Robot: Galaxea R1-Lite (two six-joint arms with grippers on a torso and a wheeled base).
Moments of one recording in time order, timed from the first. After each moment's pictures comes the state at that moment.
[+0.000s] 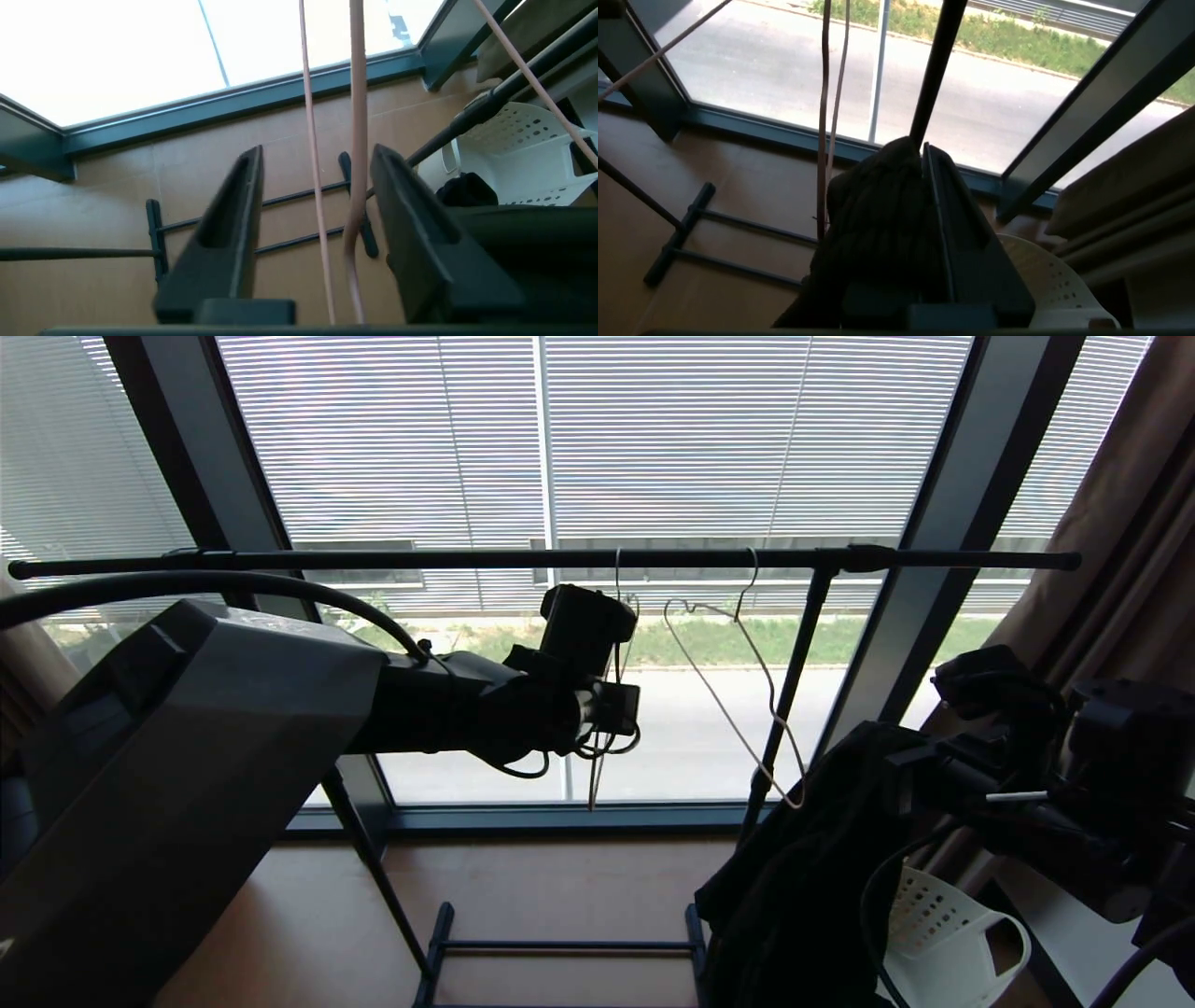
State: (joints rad) left arm -0.64 2.26 -1.71 -0.01 0.32 -0.18; right arm 0.33 1.64 -0.47 -0.92 -0.17 -0.05
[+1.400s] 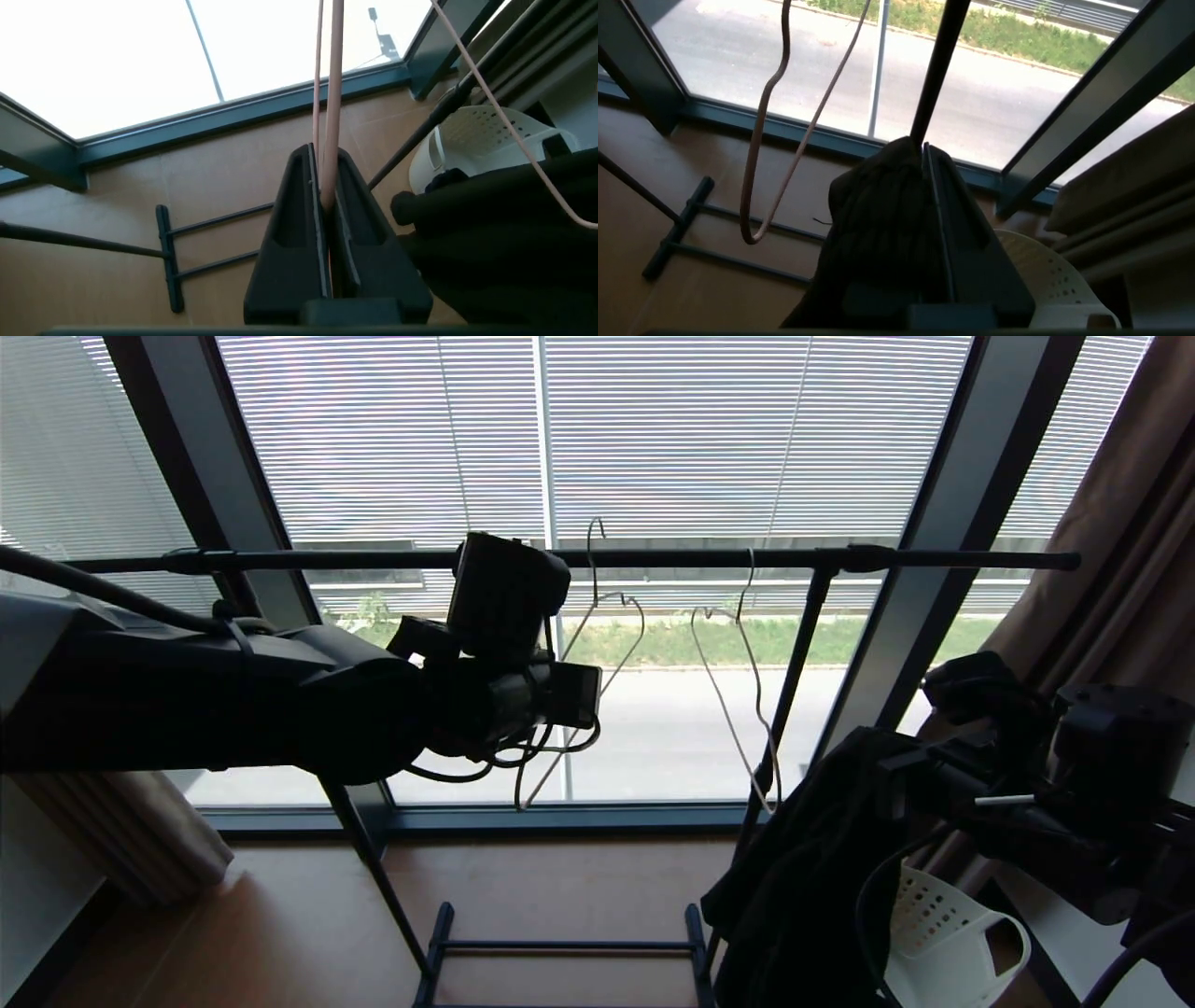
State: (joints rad) left arm -0.66 1.94 -1.38 -0.08 0.31 -0.15; right arm 0.34 1.66 -0.47 -0.92 -0.18 -0.05
